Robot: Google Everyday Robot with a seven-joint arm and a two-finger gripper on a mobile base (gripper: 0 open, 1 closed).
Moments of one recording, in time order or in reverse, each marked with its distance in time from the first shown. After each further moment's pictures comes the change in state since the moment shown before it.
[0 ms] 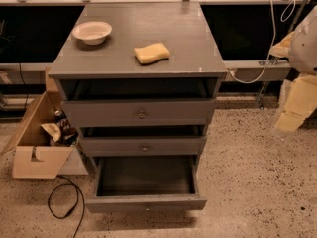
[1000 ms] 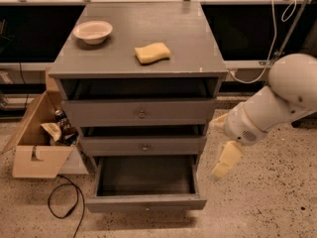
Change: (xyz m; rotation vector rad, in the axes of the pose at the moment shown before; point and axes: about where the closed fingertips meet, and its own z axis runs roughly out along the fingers) arm -0.023 0.055 0.216 -0.349 -0.307 0.084
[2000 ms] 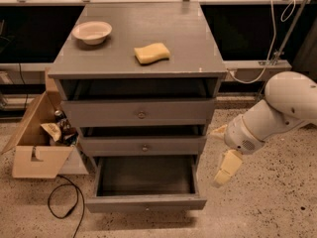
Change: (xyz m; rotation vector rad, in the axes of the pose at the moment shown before) arm 0.026 -0.006 0.037 -0.064 -0.019 0.023
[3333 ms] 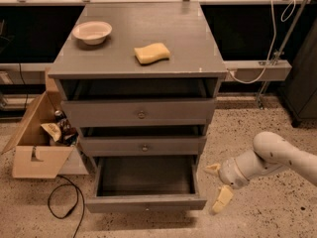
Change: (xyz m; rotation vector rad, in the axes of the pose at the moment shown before) arm 0.118 -0.032 0.158 -0.171 -0.182 -0.004
